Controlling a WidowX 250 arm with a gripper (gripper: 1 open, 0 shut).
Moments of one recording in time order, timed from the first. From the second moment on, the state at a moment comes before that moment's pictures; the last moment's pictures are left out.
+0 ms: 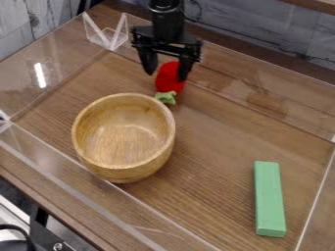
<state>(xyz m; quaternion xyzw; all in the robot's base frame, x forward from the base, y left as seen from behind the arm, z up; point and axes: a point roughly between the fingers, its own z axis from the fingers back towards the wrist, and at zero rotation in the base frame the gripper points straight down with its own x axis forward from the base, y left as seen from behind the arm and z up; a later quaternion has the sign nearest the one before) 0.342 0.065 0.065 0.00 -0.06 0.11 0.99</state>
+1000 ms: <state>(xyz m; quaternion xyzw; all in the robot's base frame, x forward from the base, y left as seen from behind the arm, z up) 0.328 0.078 0.065 0.00 -0.07 0.03 1.00</state>
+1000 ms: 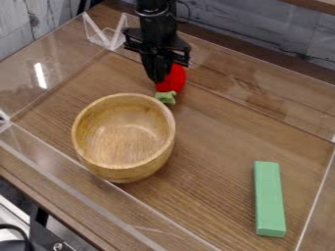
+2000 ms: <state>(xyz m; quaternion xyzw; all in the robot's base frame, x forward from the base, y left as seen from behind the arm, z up) 0.335 0.059 0.101 -0.03 -0.11 -0.07 0.99</state>
